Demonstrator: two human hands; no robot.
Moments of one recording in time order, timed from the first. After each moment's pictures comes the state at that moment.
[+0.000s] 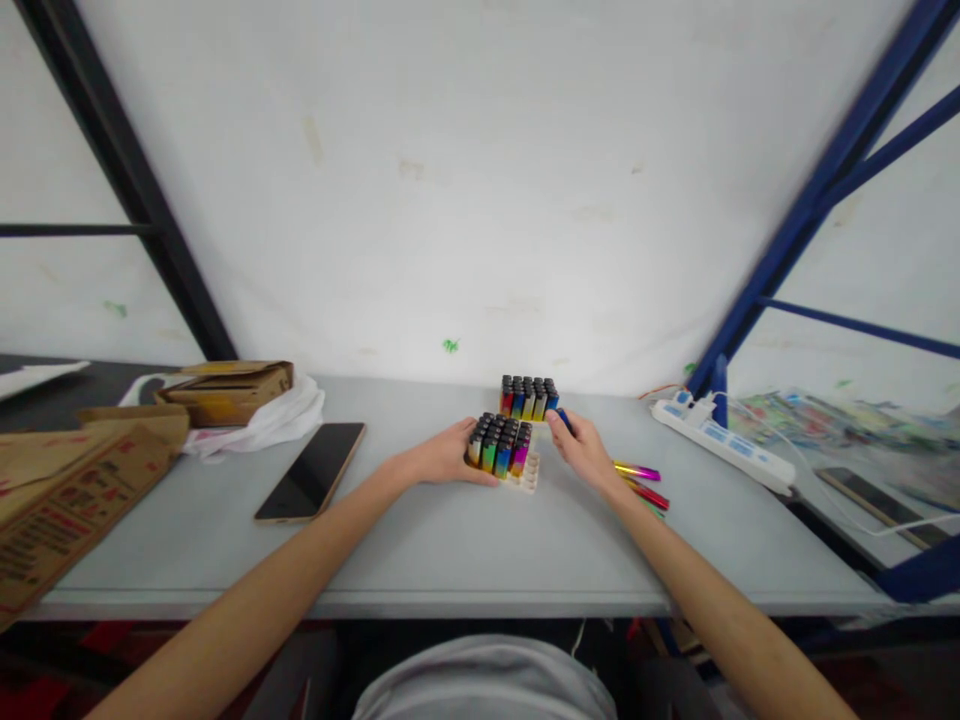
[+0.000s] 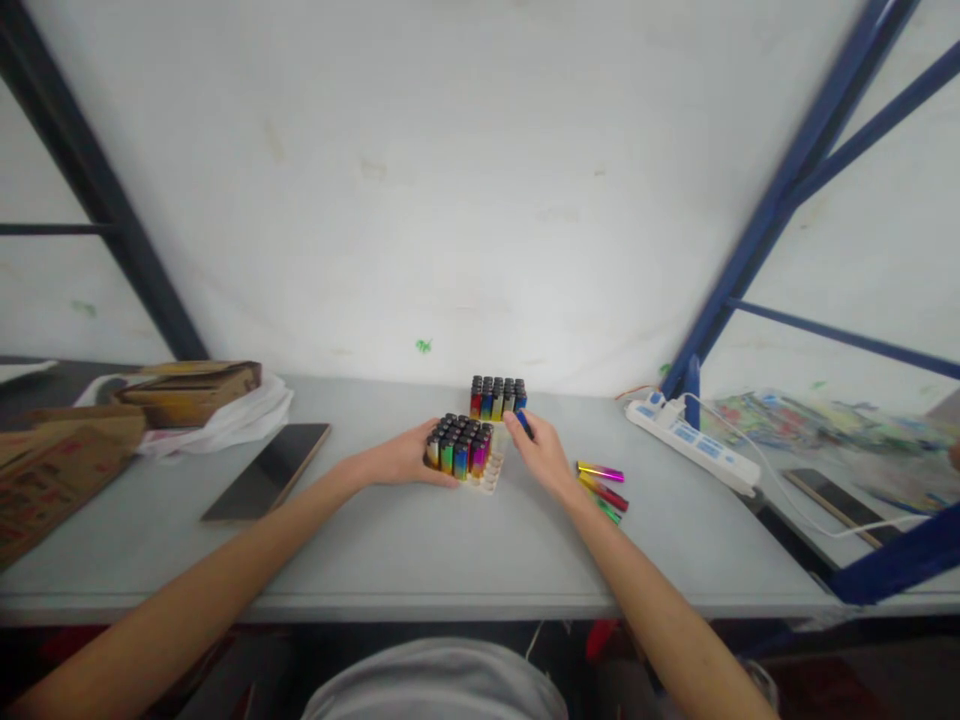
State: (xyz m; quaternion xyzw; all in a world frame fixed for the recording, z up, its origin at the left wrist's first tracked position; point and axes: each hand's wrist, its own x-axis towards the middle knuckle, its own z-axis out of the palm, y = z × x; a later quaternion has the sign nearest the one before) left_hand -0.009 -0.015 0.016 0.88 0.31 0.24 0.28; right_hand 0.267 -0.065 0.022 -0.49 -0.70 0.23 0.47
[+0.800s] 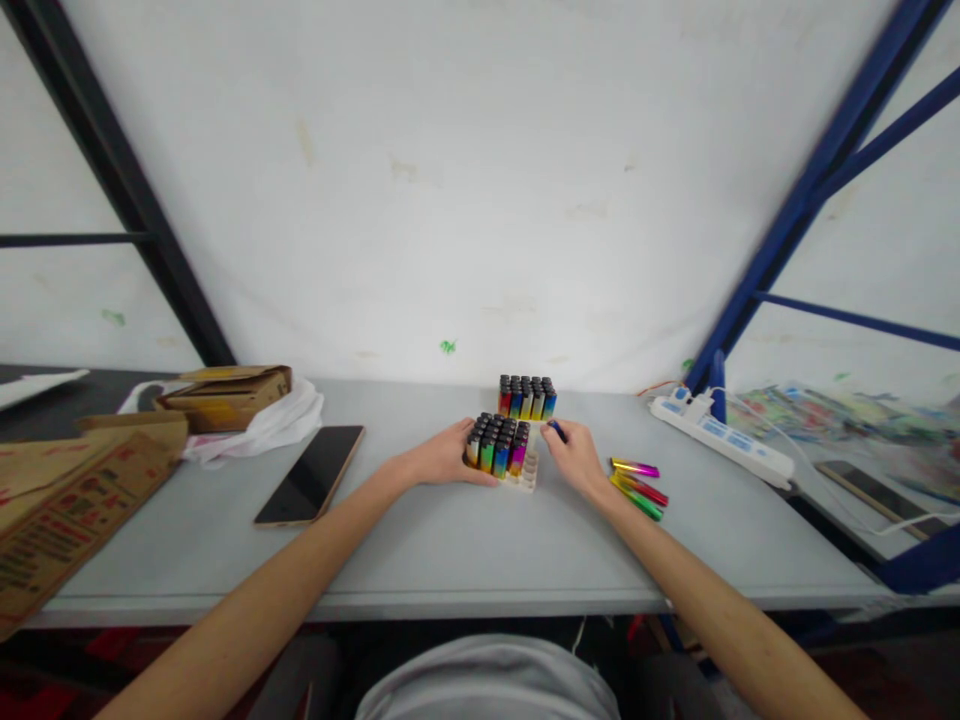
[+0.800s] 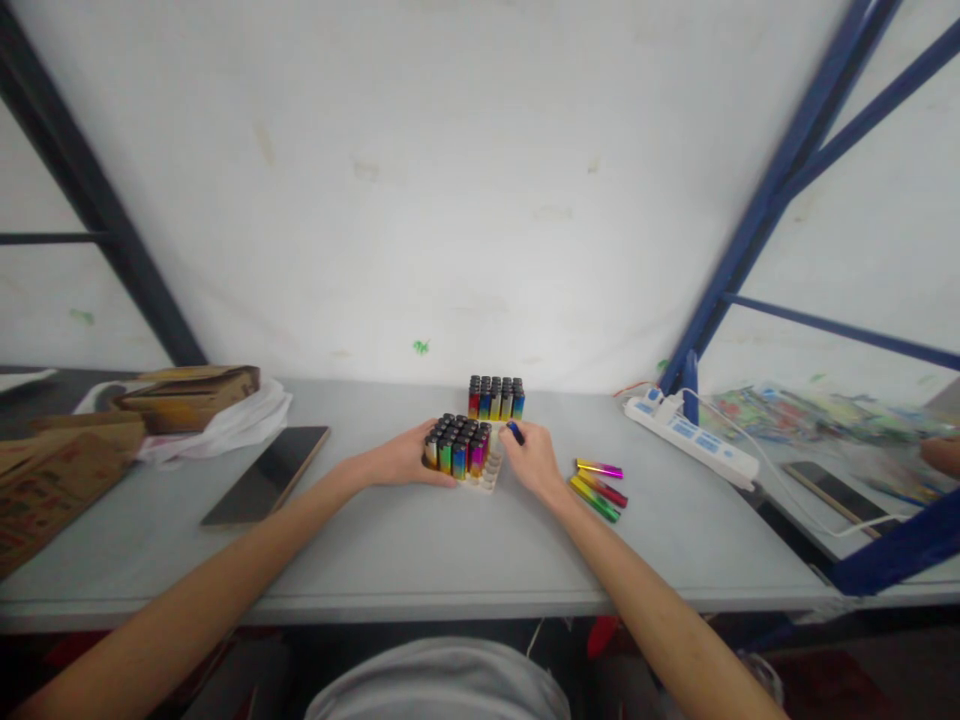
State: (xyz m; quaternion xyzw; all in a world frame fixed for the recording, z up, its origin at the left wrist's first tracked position) left_hand -0.010 -0.015 0.015 0.87 0.32 0.24 0.28; right_hand 0.251 -0.071 0.019 -0.55 -0.67 0.15 0.48
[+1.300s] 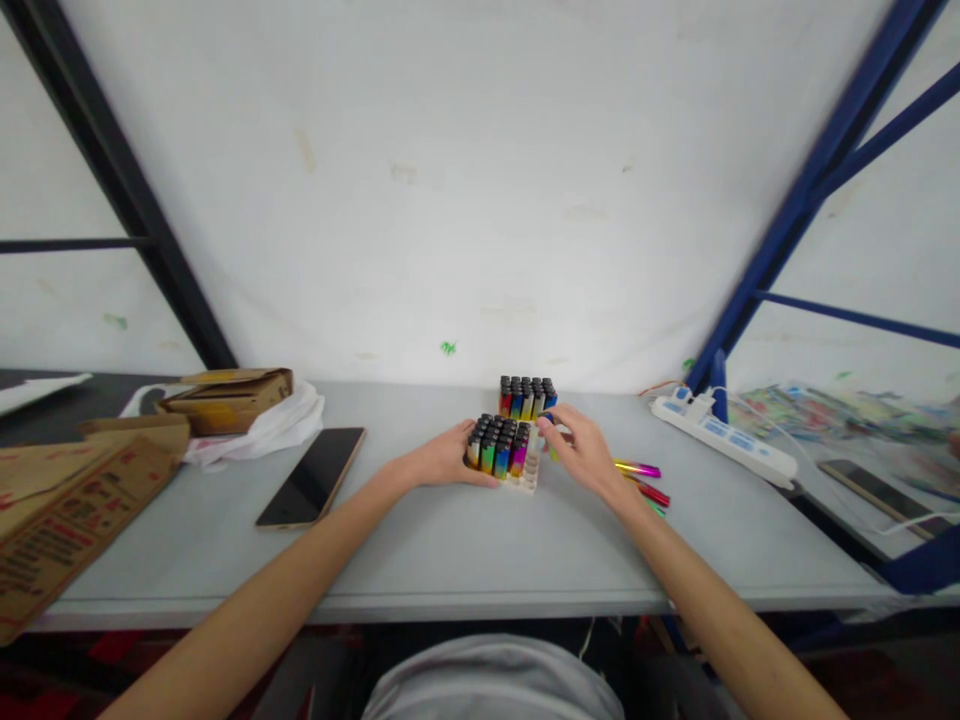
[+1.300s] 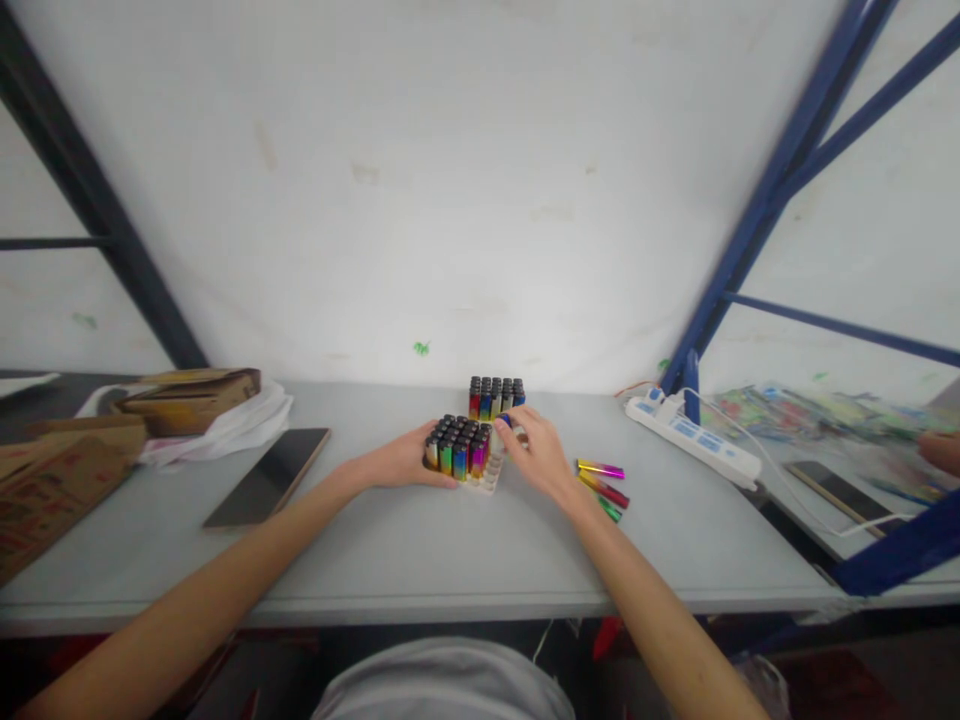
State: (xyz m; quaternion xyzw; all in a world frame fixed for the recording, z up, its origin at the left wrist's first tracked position) left_hand -0.010 -0.015 0.016 0.87 0.31 0.23 0.29; right_hand 0.261 -0.087 0.042 -0.46 -0.75 0.14 0.46
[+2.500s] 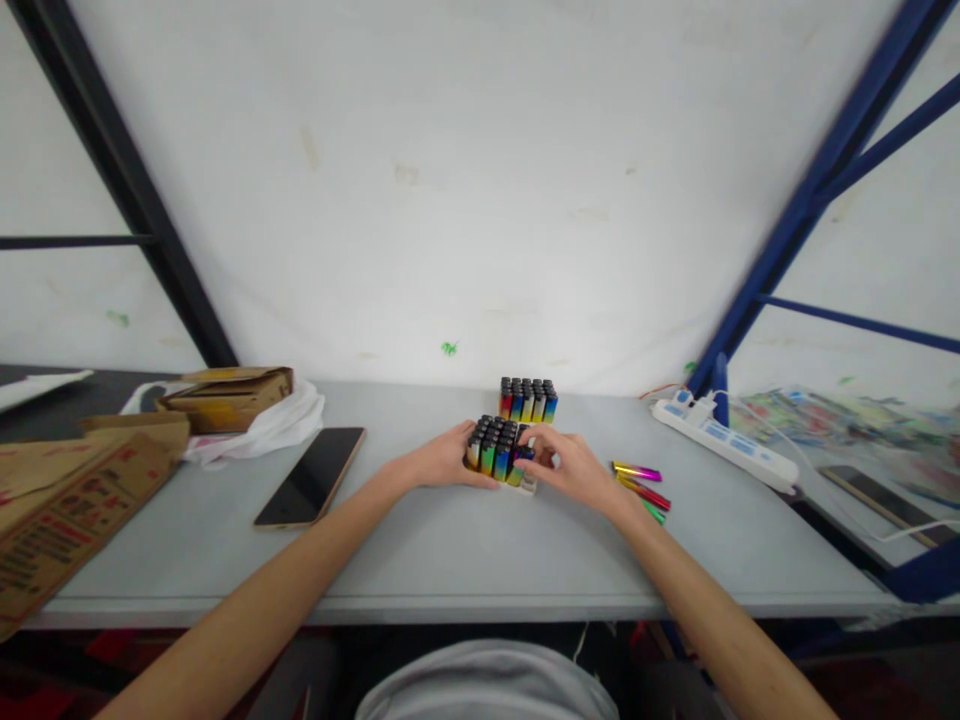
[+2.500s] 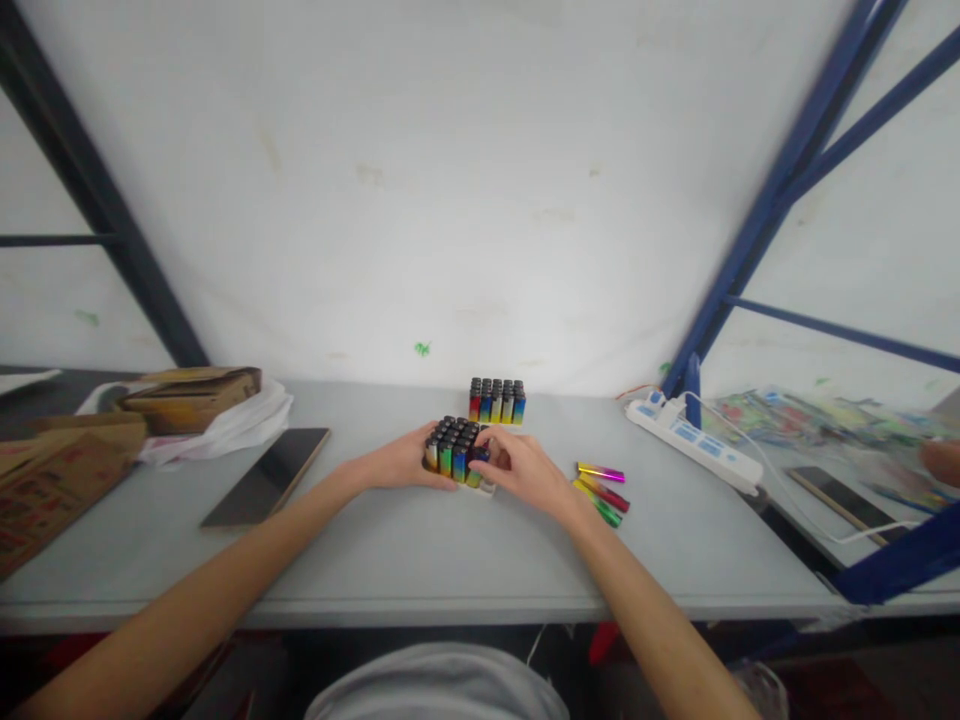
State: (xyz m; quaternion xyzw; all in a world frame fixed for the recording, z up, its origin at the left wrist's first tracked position) left_hand -0.010 -0.014 0.012 0.87 0.32 0.24 0.28; right_hand 0.257 -0.093 0.036 -0.43 -0.82 0.17 0.34
